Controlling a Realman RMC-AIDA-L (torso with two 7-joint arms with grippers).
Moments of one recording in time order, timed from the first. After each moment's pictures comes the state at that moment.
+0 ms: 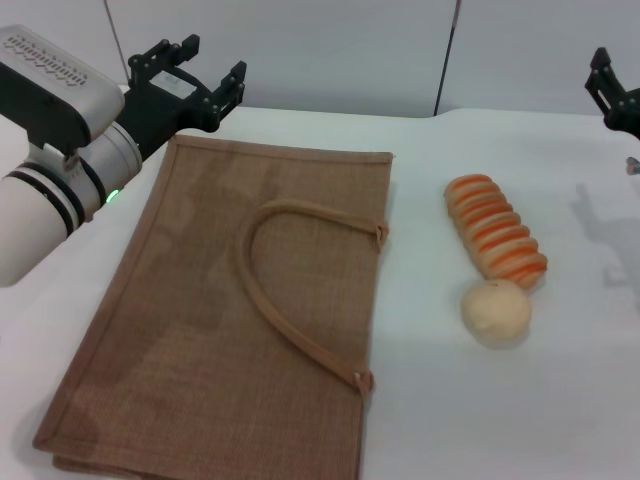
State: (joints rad) left arm -0.38 -2.04 1.63 0.80 -2.73 -0.55 2.68; right arm 0.57 2.04 -2.15 -0.33 0.85 -0.95 0.01
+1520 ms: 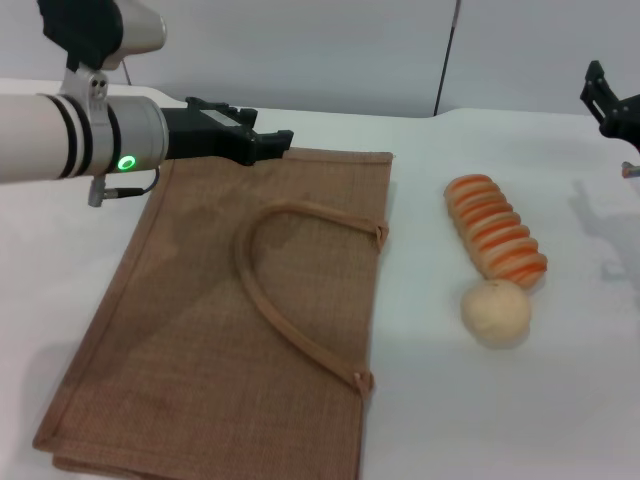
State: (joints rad) left arm -0.54 -1.85 1.70 0.96 -1.52 -0.60 1.09; right arm 0.59 2.04 -2.14 -0.30 0.85 -0.88 0.01
